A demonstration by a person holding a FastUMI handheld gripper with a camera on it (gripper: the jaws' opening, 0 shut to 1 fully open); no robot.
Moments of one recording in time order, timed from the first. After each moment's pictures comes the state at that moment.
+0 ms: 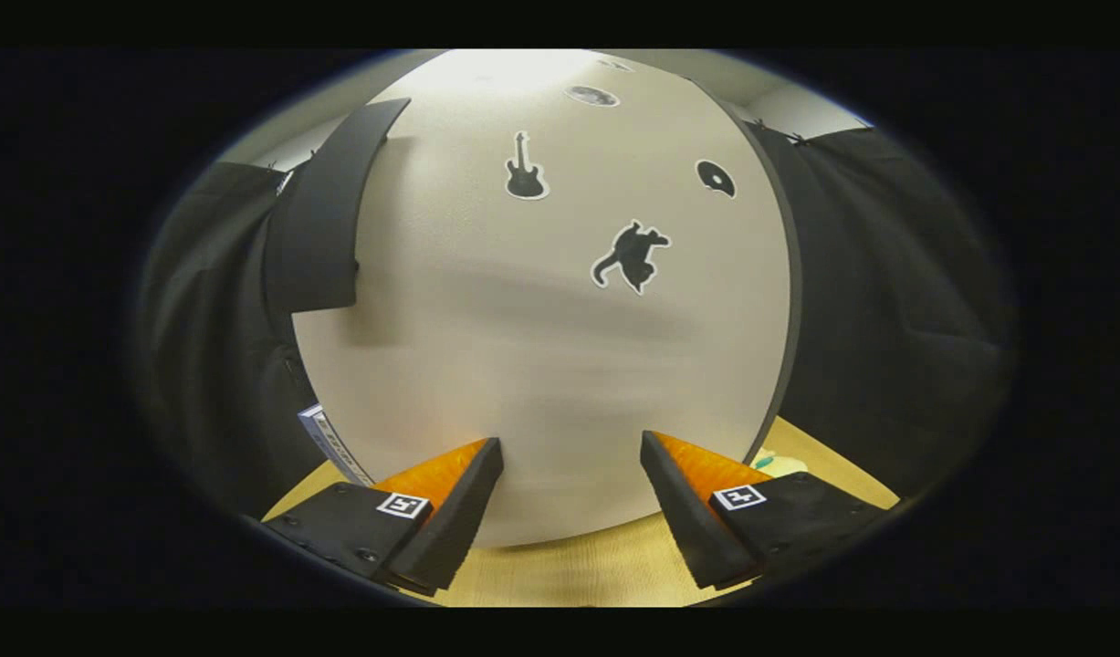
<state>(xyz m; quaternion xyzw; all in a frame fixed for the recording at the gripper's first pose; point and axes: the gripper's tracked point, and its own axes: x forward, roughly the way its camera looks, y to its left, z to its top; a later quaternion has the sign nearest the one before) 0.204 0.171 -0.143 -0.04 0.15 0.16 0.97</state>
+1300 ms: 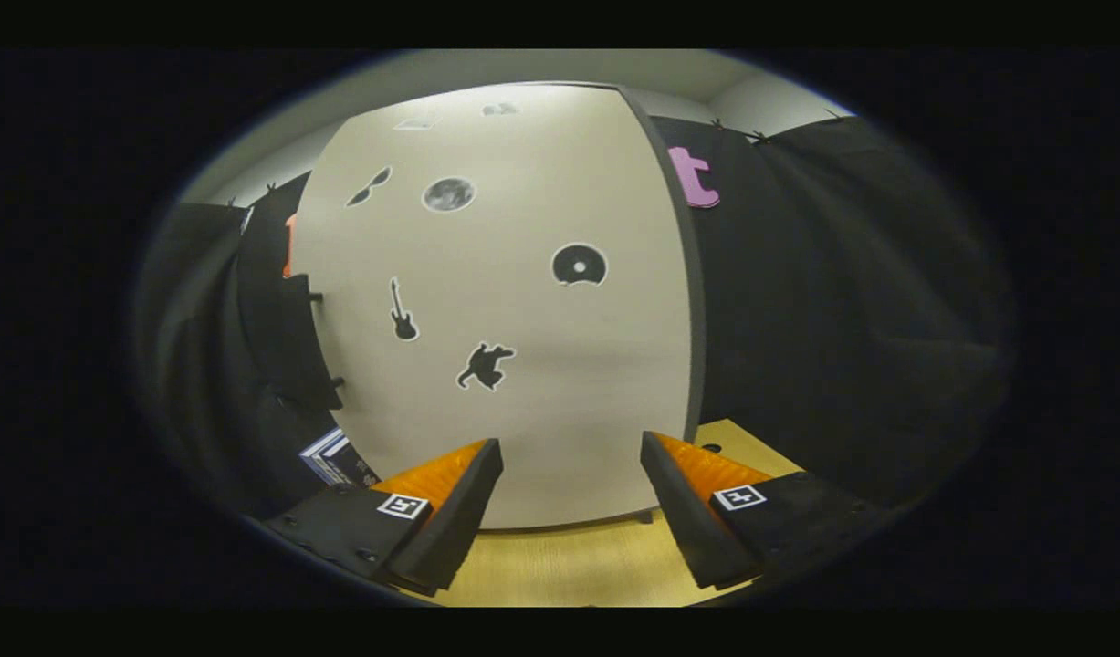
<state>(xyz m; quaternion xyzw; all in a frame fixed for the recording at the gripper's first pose) 0.171 0.039 -0.017 -0.01 0.13 0.13 0.98</state>
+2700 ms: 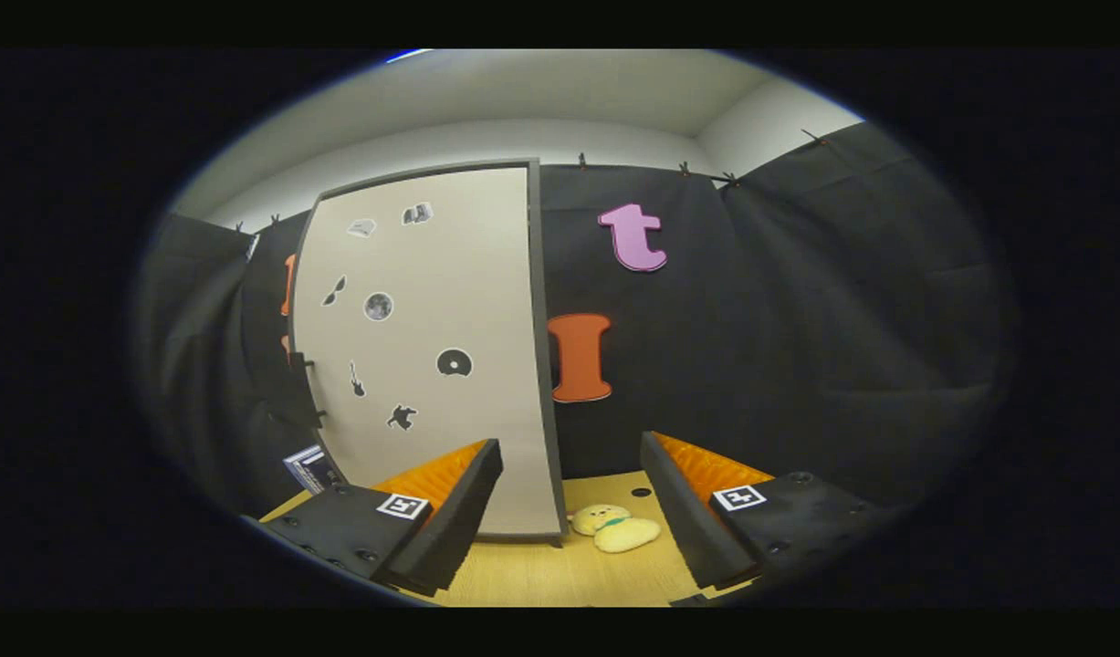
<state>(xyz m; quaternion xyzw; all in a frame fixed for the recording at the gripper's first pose) 0.141 -0.103 0.078 -0.01 0.06 0.14 0.99</state>
